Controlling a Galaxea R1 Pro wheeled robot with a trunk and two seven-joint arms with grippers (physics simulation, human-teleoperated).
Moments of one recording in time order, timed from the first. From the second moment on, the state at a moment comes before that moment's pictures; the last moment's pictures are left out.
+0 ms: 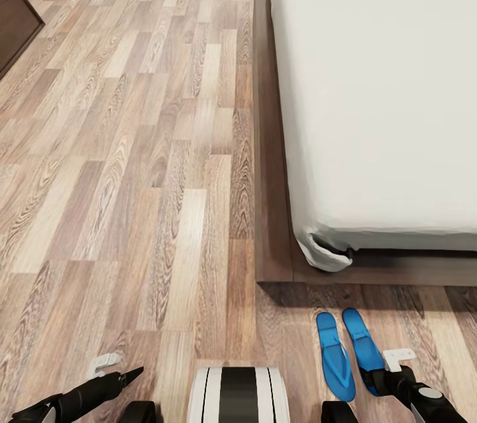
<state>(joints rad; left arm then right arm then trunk) -0.37 0.28 0.25 -0.45 0.16 0.18 -0.81 -0.39 -0.30 -0.06 -0.49 0.04 0.04 0.21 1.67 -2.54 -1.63</state>
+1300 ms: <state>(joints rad) -0.37 0.28 0.25 -0.45 0.17 0.18 -0.81 -0.38 -0.31 -0.06 -0.49 0.02 0.05 0.23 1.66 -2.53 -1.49</state>
